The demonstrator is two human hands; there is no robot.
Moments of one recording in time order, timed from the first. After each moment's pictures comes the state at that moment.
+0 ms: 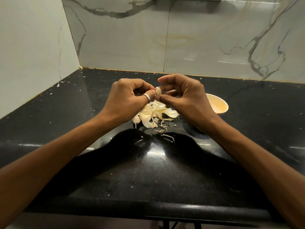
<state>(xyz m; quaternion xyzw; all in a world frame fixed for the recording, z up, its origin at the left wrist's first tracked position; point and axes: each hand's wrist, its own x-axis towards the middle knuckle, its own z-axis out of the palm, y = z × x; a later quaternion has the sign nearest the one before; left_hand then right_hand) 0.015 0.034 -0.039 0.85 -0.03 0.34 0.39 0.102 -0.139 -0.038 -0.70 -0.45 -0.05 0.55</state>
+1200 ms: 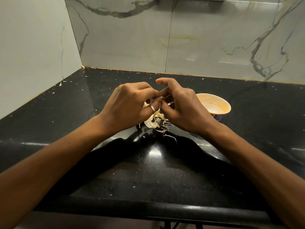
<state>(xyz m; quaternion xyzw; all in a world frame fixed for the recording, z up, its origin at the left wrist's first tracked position) 0.013 0.041 -0.044 0.88 -0.18 0.42 0.10 0.096 -0.135 -0.045 -0.75 -0.53 -0.12 0.37</state>
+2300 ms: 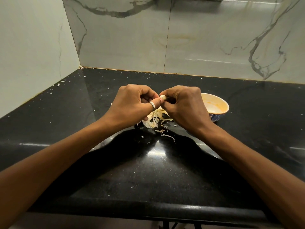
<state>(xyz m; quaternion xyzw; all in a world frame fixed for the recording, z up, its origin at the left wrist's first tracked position) 0.014 0.024 -0.046 0.87 -0.04 0.30 0.40 0.103 -0.131 -0.051 -0.78 -0.45 -0.26 0.35</state>
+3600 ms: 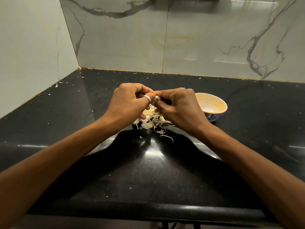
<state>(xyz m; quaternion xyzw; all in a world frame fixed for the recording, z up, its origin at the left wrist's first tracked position) 0.012 0.019 -0.042 0.83 0.05 0.28 0.48 0.098 -0.129 -0.050 -0.77 -0.47 -0.12 0.42</state>
